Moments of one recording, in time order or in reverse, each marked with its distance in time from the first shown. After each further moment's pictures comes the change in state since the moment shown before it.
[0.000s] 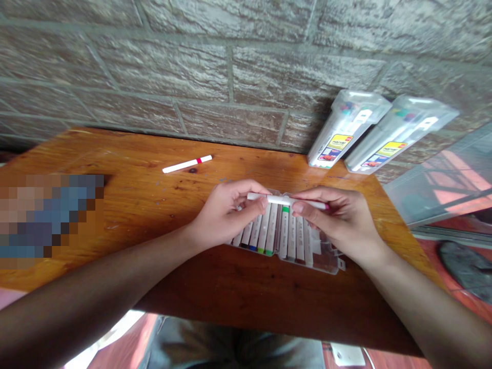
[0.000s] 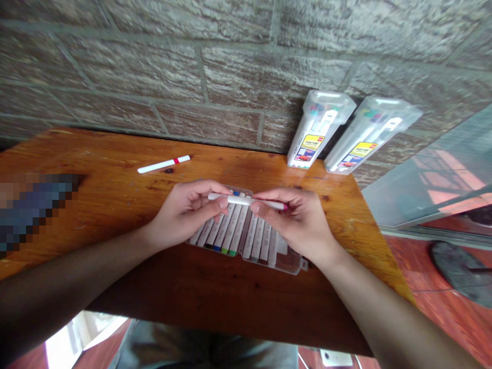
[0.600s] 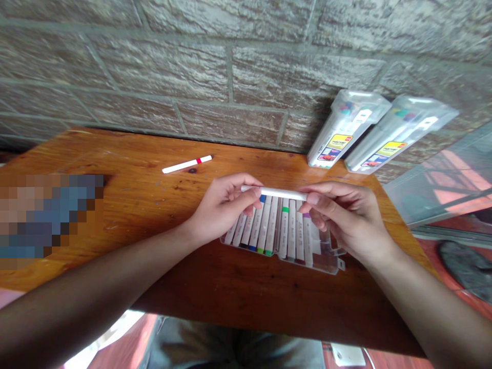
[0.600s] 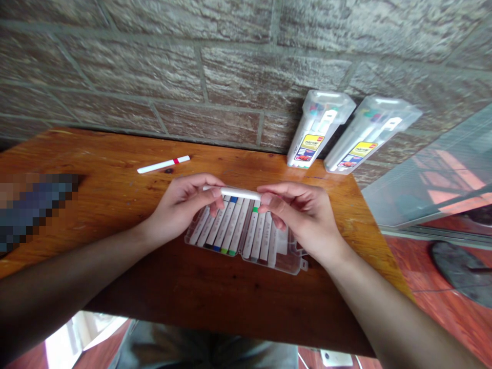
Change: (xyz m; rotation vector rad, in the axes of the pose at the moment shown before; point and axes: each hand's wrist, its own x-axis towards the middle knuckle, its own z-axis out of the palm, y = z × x) left_hand 0.007 0.006 -0.004 -0.154 0.099 -0.141; right_hand 0.000 0.003 -0.006 0.312 0.000 0.087
